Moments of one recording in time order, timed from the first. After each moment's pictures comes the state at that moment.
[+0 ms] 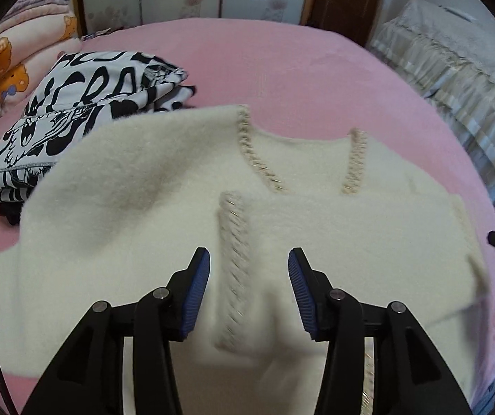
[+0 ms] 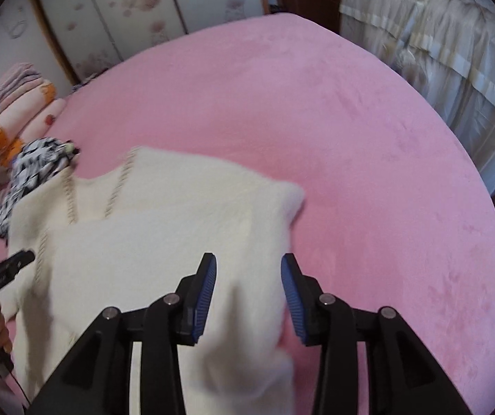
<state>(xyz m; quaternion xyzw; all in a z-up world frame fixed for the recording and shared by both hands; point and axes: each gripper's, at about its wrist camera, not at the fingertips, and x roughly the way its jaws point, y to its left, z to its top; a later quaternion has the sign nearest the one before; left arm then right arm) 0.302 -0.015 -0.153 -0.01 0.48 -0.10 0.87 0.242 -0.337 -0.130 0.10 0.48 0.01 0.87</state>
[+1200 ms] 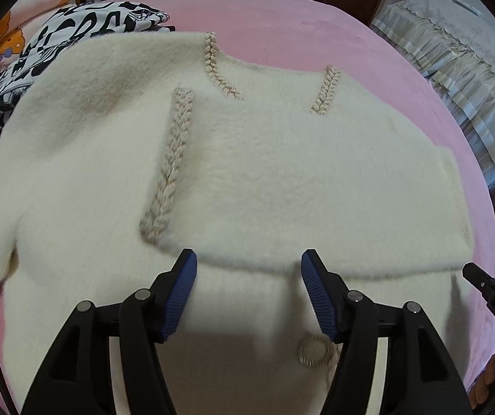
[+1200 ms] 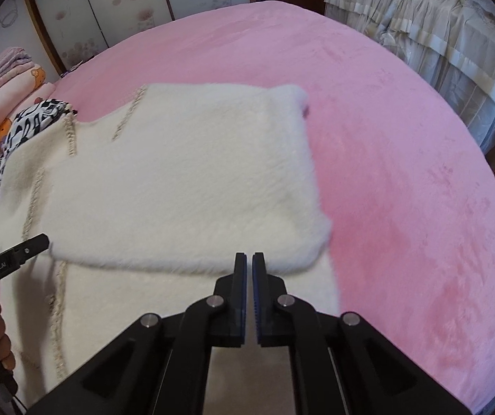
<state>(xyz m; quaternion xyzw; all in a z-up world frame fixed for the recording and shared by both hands) 0.232 -0.039 -0.188 -0.03 0.54 -0.09 0.83 0.174 -0.292 -0.167 0.10 0.51 -0.05 0.85</state>
